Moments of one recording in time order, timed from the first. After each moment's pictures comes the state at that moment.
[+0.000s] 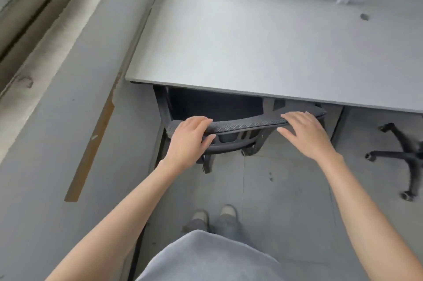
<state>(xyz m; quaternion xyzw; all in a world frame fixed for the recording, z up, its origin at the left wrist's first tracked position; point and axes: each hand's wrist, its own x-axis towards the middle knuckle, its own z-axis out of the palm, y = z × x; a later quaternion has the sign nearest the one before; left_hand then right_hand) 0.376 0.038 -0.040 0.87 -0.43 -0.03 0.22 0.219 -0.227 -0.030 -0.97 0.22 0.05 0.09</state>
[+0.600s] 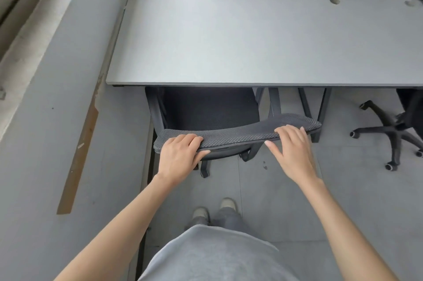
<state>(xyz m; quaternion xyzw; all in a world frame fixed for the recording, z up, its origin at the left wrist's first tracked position) 0.356 0.066 -0.078 0.84 -0.52 0.07 0.11 0.161 -0.156 -0.064 -0.94 0.31 -0.09 0.09</state>
